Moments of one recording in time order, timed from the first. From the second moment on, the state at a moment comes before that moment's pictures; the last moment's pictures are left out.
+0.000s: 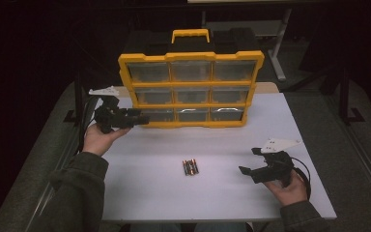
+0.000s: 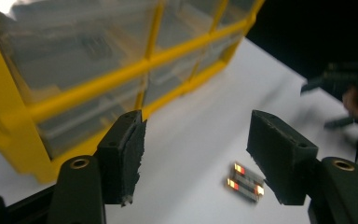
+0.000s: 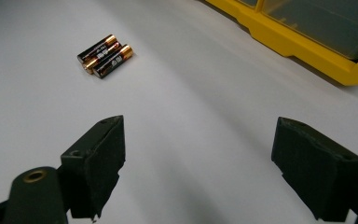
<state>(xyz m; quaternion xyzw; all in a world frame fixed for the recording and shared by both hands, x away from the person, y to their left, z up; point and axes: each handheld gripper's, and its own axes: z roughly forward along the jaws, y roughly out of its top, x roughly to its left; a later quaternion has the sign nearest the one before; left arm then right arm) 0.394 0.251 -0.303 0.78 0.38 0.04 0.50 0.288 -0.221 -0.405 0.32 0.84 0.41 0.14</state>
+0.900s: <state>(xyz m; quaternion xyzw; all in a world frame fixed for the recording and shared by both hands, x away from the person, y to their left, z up) 0.433 0.236 -0.319 0.63 0.53 0.02 0.57 0.286 -0.228 -0.403 0.33 0.83 0.42 0.15</state>
